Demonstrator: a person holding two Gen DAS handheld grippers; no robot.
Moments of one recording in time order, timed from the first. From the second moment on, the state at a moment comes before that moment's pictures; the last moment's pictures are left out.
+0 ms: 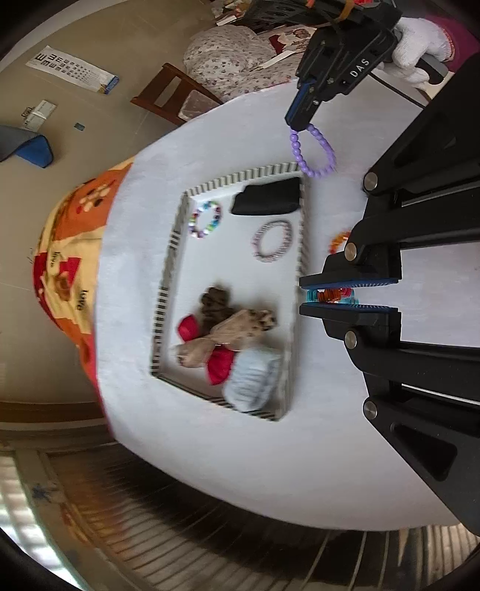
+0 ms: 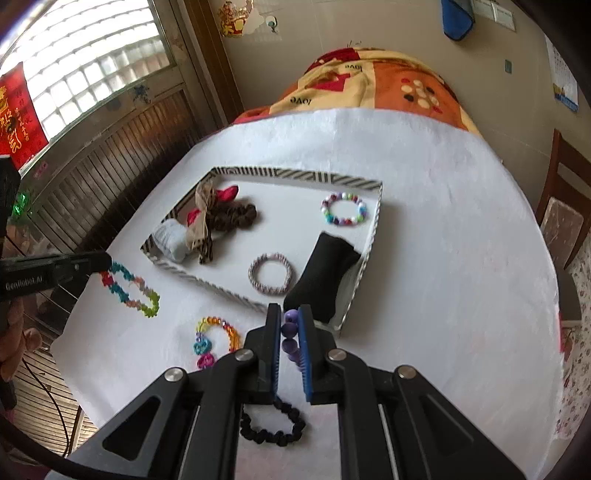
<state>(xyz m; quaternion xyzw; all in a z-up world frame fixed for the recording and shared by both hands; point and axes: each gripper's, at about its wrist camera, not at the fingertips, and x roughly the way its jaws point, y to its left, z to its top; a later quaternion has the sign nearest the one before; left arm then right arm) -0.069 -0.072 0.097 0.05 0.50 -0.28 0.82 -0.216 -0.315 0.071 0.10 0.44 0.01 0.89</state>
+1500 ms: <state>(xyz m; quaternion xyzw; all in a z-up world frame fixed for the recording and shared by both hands) 0.065 -0.142 -0.017 0.07 0.59 -0.17 0.79 0.040 -0.348 -0.030 0.08 0.53 0.04 0.84</state>
